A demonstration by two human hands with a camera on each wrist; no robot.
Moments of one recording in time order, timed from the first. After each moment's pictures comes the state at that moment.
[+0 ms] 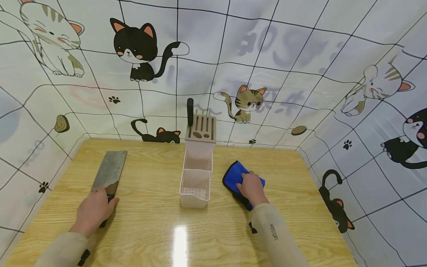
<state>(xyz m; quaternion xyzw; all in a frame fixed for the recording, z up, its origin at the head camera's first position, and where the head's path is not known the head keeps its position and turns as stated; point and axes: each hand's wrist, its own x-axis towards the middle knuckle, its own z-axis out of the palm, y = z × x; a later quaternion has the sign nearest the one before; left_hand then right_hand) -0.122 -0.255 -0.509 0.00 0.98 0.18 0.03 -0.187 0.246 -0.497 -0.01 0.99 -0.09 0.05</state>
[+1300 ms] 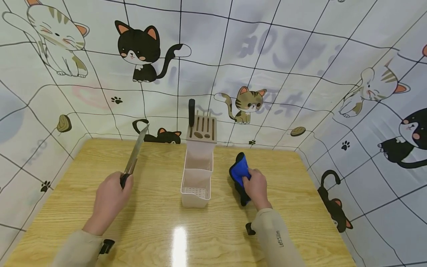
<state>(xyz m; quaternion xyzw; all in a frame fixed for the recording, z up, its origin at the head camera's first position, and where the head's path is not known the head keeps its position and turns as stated) -0.120 -0.191 -0.455 0.04 0.93 0.31 -0.21 -0.173 0.246 -0.486 0.04 0.96 -0.27 -0.12</state>
